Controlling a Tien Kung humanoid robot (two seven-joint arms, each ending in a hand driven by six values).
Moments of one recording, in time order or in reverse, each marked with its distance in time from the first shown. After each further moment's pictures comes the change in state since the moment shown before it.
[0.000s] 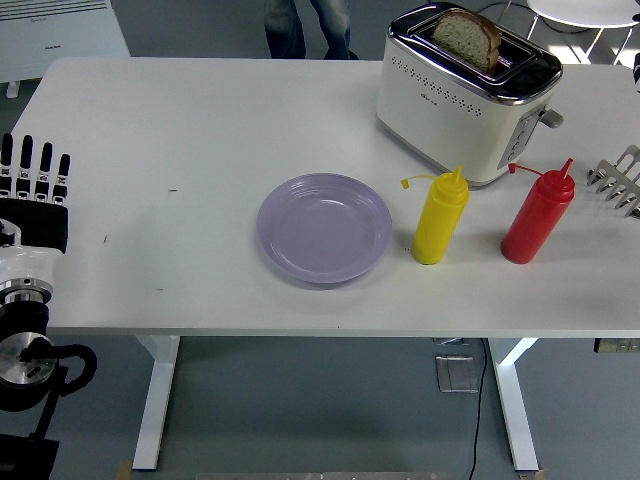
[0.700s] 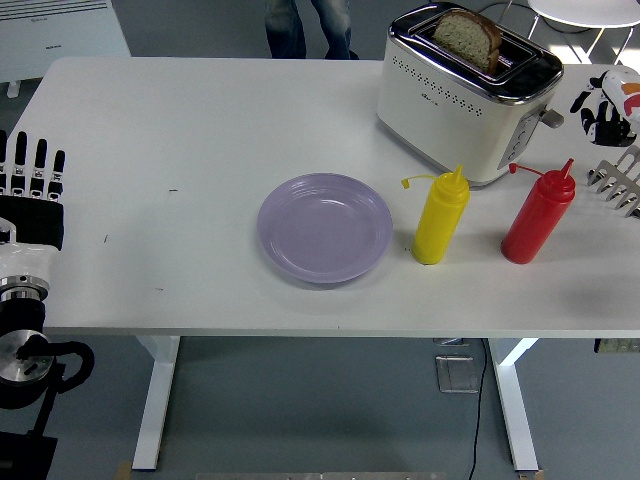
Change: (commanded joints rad) left arm -0.006 0.000 -0.011 -0.002 -0.002 -0.001 0.000; right arm 0.056 0.047 -0.213 -0.178 -0.058 0.045 0.091
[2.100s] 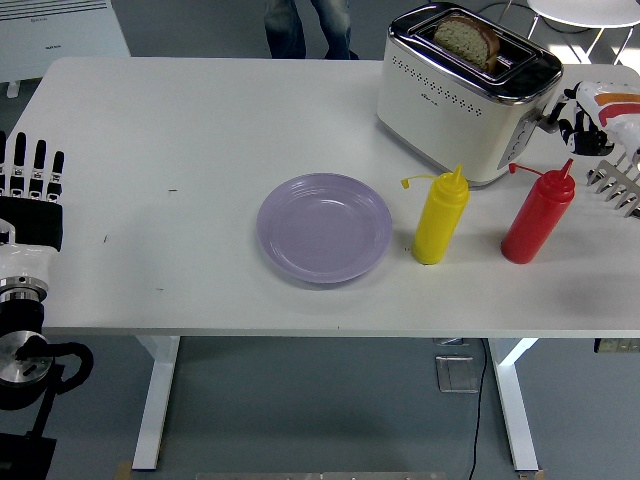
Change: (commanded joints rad) left arm 0.003 0.001 -0.003 -0.001 0.001 -0.001 0.002; right arm 0.054 0.024 -0.176 -0.043 0.038 -0.048 0.048
